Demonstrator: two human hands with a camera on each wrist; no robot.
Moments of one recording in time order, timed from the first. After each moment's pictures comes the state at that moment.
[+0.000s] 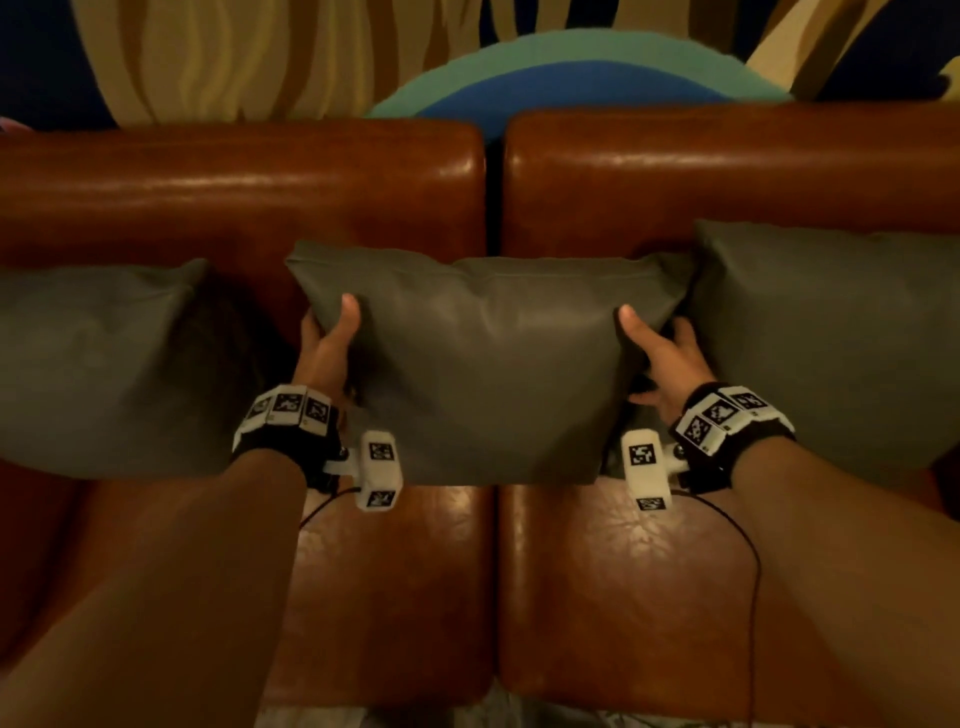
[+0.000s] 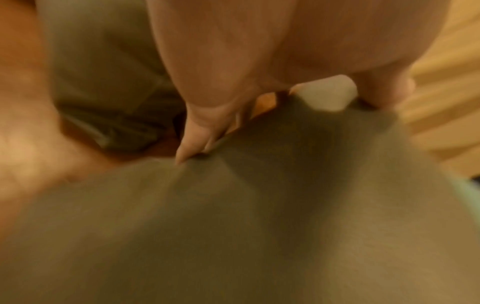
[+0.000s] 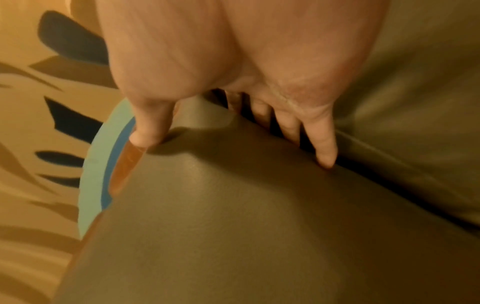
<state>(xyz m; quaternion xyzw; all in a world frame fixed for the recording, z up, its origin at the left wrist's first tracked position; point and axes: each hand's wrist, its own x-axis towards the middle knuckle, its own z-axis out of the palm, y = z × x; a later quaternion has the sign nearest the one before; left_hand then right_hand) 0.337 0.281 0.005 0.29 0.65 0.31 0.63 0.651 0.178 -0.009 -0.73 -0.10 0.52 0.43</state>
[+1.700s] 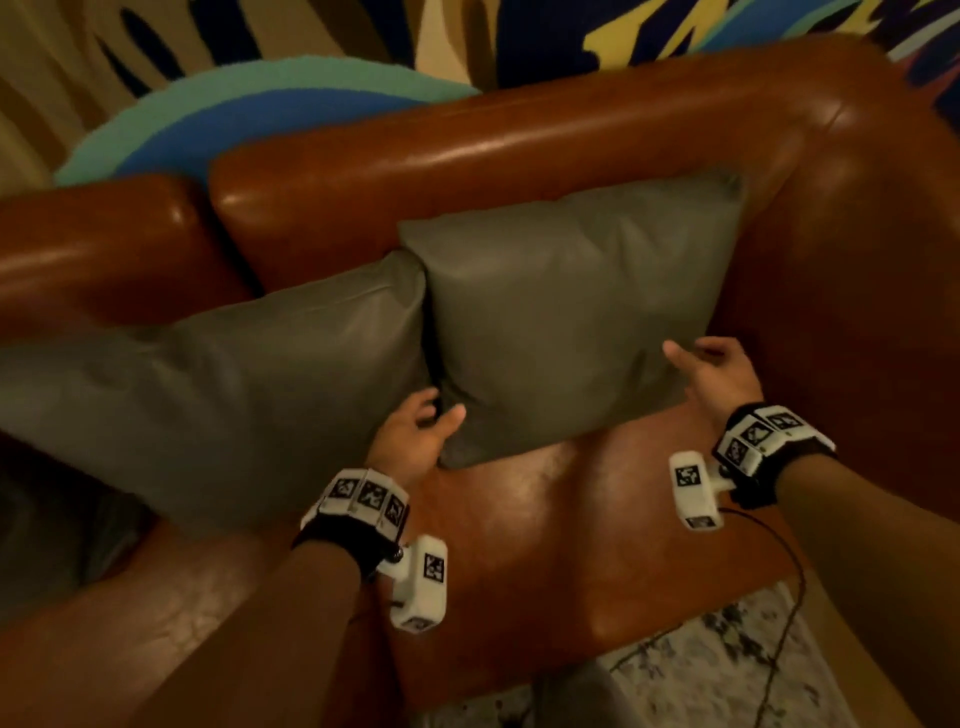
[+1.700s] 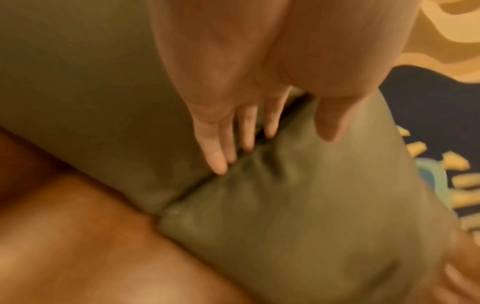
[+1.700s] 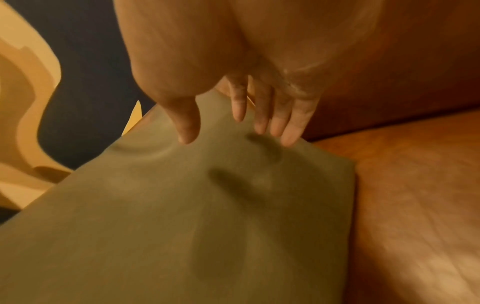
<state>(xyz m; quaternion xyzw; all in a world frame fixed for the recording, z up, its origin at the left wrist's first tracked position) 0.585 0.132 -0.022 0.54 0.56 0.02 0.62 0.898 -0.032 -0.039 -0.86 -0.01 0.30 0.40</state>
